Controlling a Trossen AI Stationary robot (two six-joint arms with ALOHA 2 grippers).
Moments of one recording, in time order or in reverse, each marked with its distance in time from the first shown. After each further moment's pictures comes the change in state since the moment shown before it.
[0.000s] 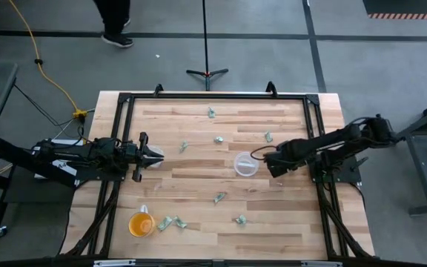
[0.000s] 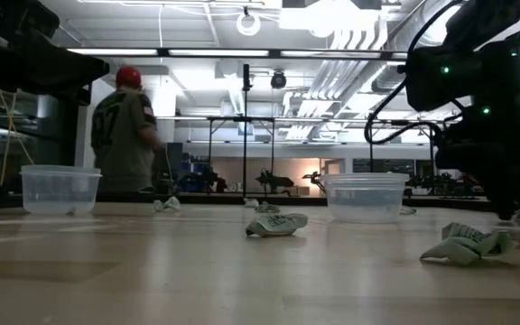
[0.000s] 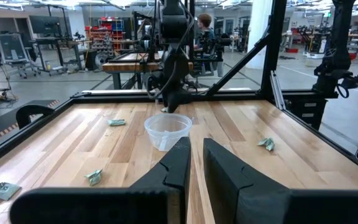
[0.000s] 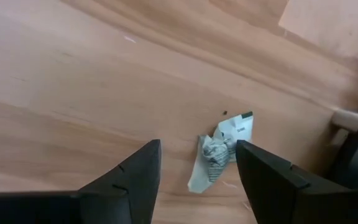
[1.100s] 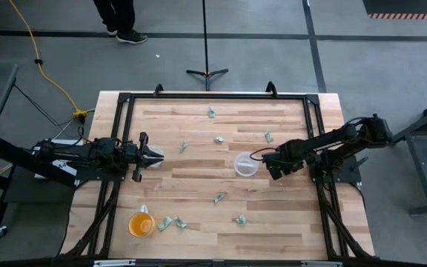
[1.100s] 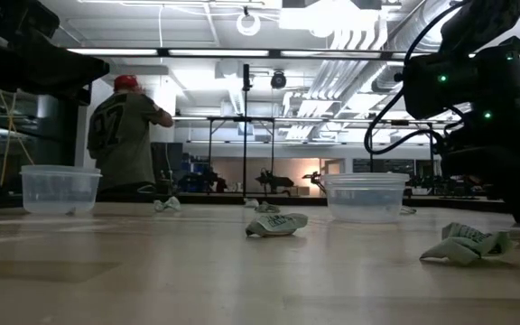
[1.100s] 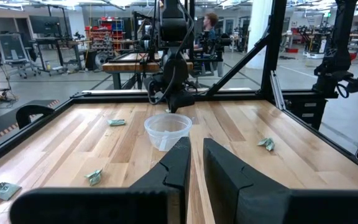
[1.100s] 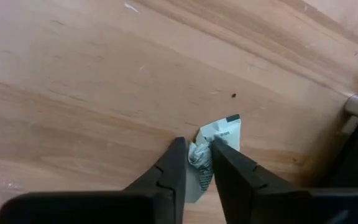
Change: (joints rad) left arm 0.000 0.000 0.000 0.000 0.000 0.000; right arm 0.000 0.039 0.001 0.000 -0.069 -0.029
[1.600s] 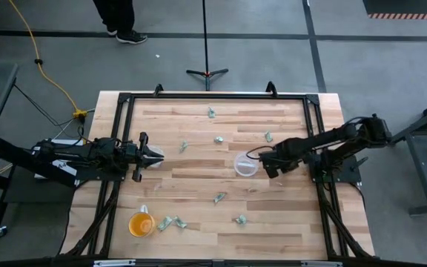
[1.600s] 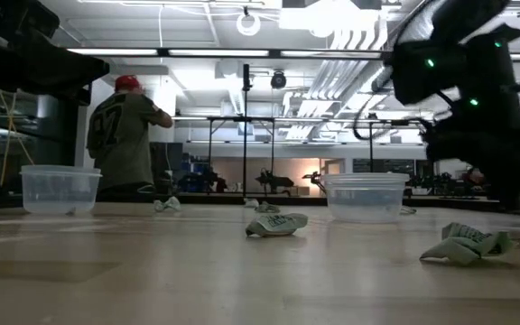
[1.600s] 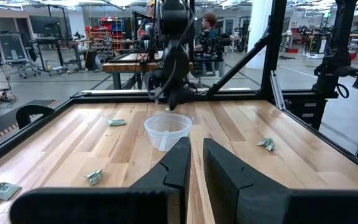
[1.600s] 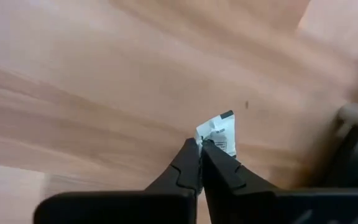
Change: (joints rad) left arm 0.000 0.000 0.000 0.000 0.000 0.000; right arm -0.003 0.003 0.115 -0.069 0.041 0.006
